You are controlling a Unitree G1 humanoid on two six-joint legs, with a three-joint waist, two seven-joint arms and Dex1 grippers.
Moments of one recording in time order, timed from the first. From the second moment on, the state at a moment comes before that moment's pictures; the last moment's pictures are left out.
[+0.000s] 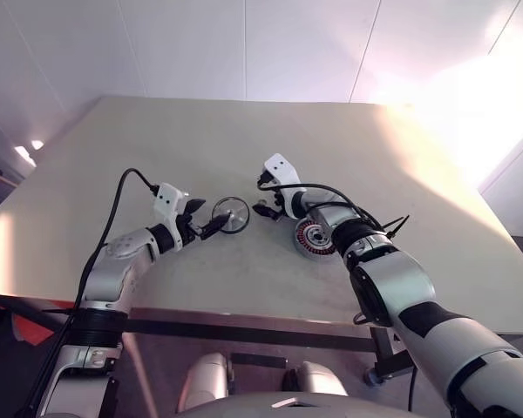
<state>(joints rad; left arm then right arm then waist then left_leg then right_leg) -0.29 0.38 0.03 0.07 -0.37 0.40 -0.70 -1.04 -0.10 0.14 1.21 -0.09 0.15 0.60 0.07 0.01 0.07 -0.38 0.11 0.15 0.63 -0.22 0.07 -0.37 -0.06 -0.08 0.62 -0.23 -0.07</state>
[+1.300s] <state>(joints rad) -0.29 0.37 0.02 0.06 -0.36 0.40 -0.69 -0.86 -0.25 0.13 0.78 -0.06 0.29 0.74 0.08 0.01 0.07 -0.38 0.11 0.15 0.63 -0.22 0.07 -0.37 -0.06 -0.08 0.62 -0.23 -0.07</state>
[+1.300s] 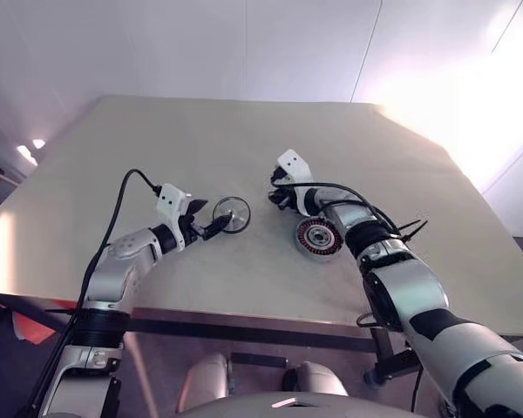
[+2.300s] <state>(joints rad) -0.32 0.35 -0.01 0.12 -0.35 0.40 -0.73 -0.31 -0.58 0.13 -0.20 0.04 0.80 0.74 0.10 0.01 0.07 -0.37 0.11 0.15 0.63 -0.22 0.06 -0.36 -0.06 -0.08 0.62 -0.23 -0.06</state>
